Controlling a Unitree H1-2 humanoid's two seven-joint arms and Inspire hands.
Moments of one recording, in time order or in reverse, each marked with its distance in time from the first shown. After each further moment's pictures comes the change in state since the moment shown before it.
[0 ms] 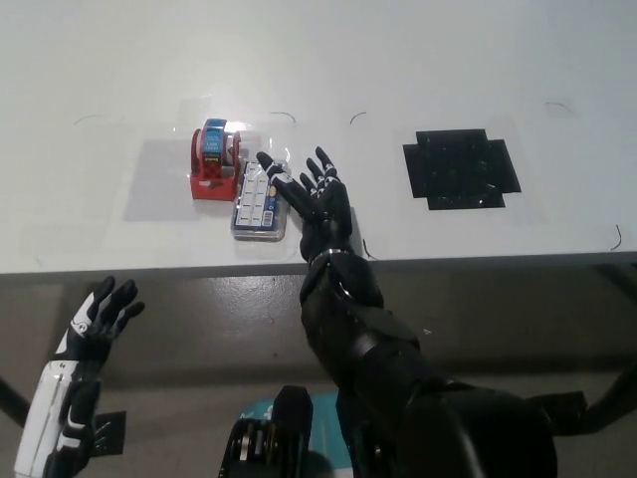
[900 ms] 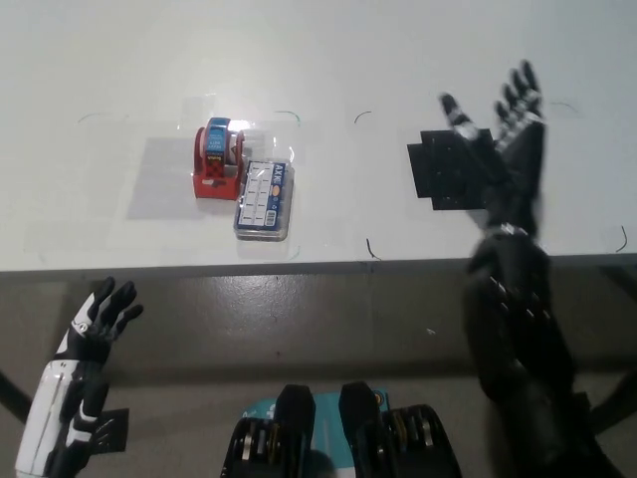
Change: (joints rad) left_arm -0.003 0.000 0.006 0.018 0.000 0.017 0.000; right_arm 0.382 -0.255 0.201 -0.761 -0.145 -0.012 -0.068
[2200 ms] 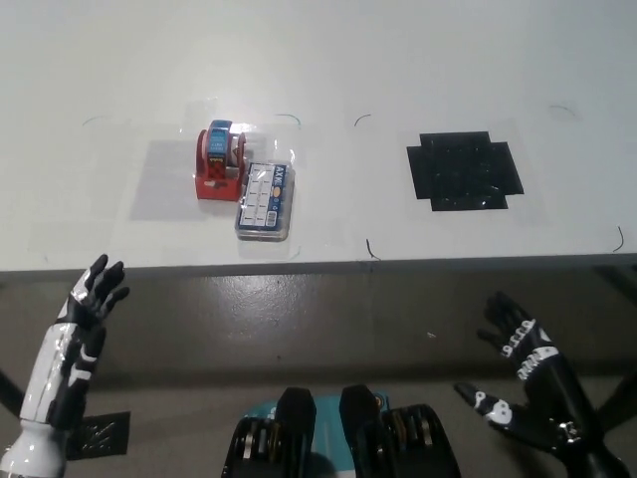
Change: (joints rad) left_arm -0.141 0.035 0.046 0.311 0.026 -0.022 0.002; right_arm 0.714 -0.281 0.366 -0.630 0.113 0.116 0.398
